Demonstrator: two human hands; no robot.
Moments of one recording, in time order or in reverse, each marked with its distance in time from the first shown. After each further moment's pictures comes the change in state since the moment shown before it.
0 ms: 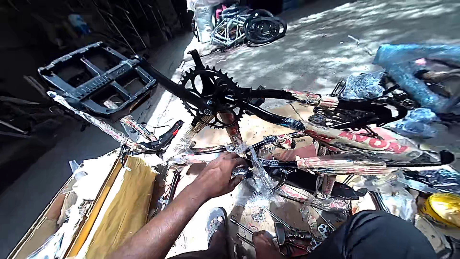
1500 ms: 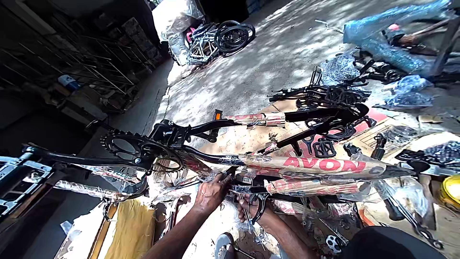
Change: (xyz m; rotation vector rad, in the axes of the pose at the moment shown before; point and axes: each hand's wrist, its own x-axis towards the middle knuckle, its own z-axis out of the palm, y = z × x) left_hand 0.092 -0.037 0.097 0.365 0.148 -0.068; right_hand -0.010 0.018 -0.206 1.634 0.176 -0.612
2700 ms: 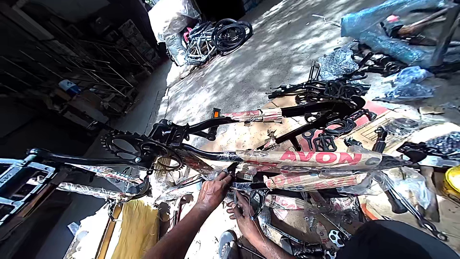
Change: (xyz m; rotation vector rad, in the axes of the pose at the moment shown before) left_hand 0.000 -0.003 0.006 -0.045 0.012 0.075; right_hand 0.013 0.060 0.047 -0.303 0.289 -0.280
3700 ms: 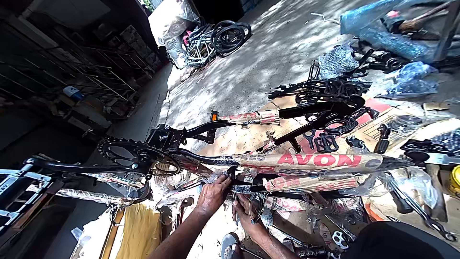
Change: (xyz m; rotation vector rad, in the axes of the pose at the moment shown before) left_hand 0.000 -0.001 0.001 -0.005 0.011 0.010; right_hand 0.015 -0.005 -0.012 0.085 -0.071 -0.086
